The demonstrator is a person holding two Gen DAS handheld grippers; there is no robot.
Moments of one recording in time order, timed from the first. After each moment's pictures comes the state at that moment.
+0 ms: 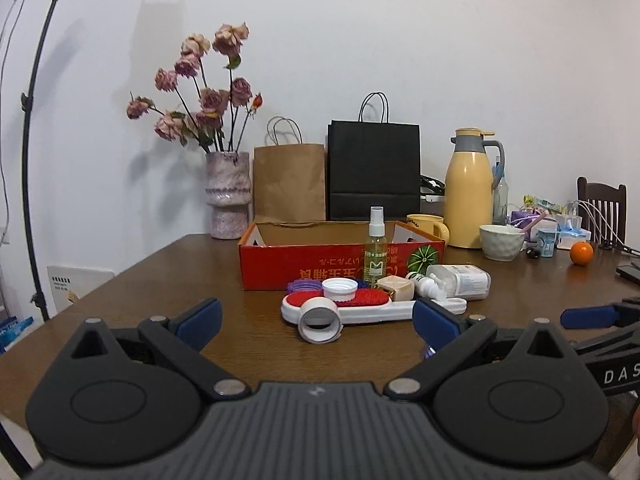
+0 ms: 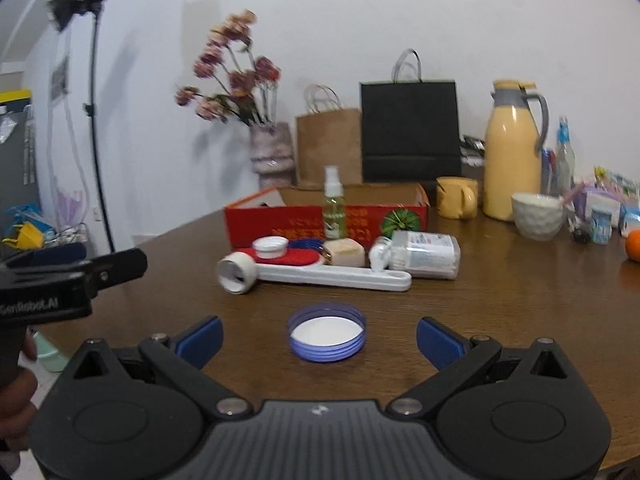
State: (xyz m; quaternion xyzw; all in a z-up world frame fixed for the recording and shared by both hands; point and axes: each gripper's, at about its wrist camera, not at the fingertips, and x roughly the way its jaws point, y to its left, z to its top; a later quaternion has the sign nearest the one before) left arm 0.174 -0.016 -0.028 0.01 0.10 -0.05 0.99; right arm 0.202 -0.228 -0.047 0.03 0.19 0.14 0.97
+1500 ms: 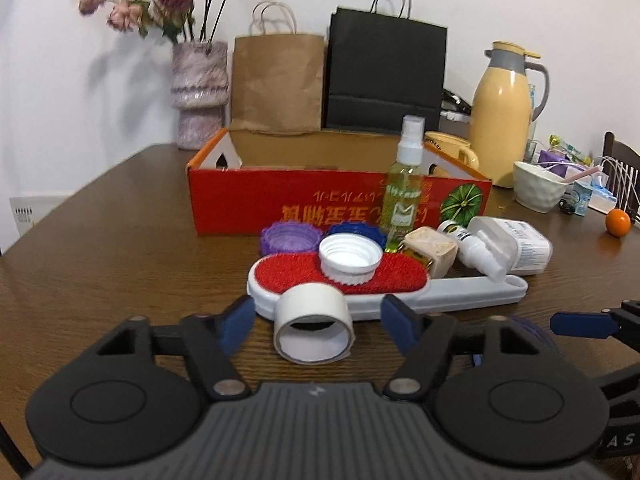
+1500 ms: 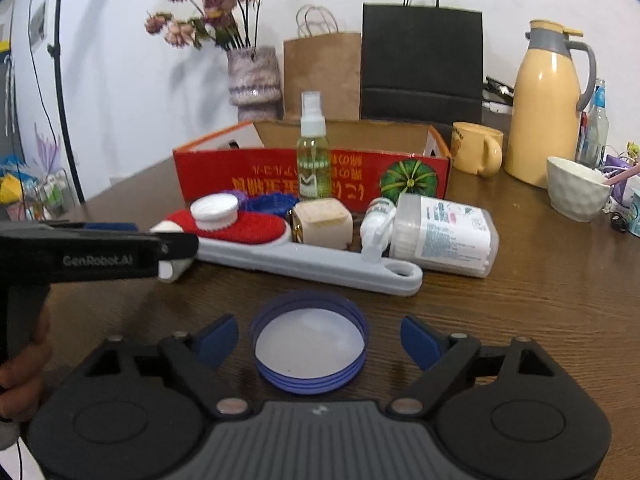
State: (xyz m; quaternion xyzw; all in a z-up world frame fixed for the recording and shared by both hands) left arm 0.333 -0.023 -0.052 -0.01 0.27 -0.07 0.96; right arm 0.320 -0.209 -0.064 -0.02 0.28 0.14 0.95
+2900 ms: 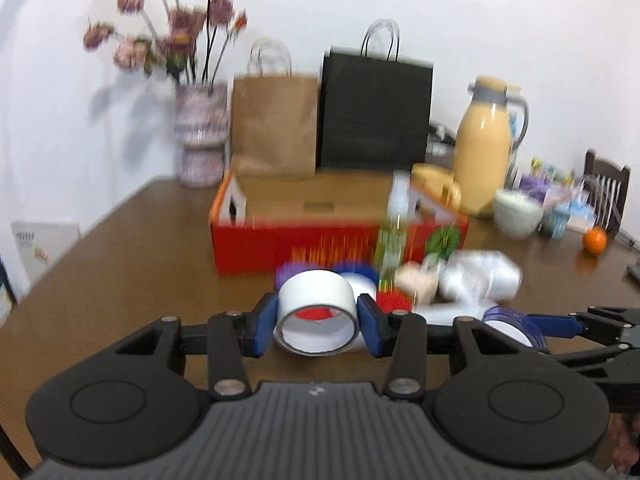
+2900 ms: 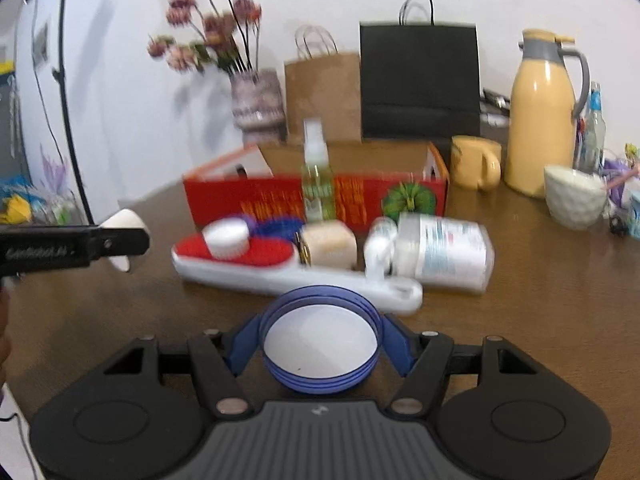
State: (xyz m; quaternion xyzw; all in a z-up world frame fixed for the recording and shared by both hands) left arm 0.297 0.000 0.005 -0.01 0.21 -0.09 0.97; right arm 0.306 -0.221 -0.033 0.01 0.23 0.15 0.96
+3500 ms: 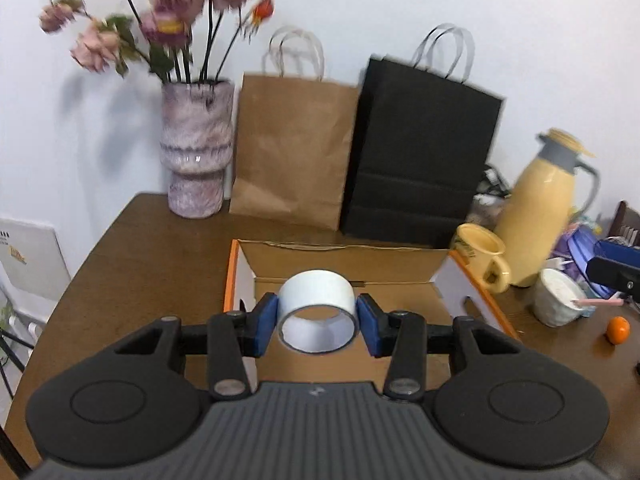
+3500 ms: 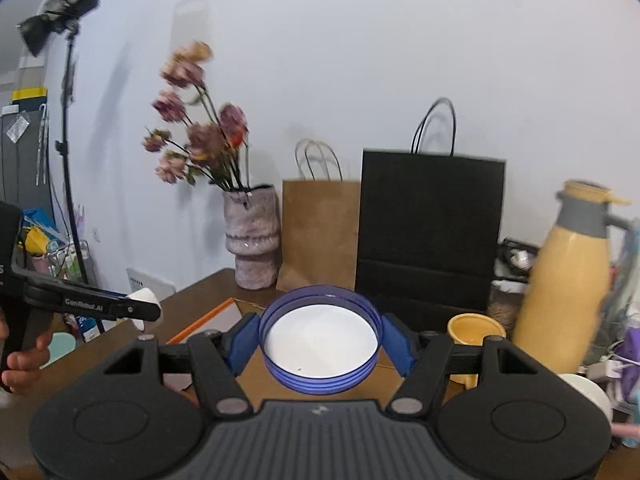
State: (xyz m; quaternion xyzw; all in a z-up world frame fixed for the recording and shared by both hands) left arm 0.524 0.040 0.091 -0.05 0.30 -0.09 0.95; right arm 0.495 -0.260 0.122 -0.03 0.18 0.19 0.97
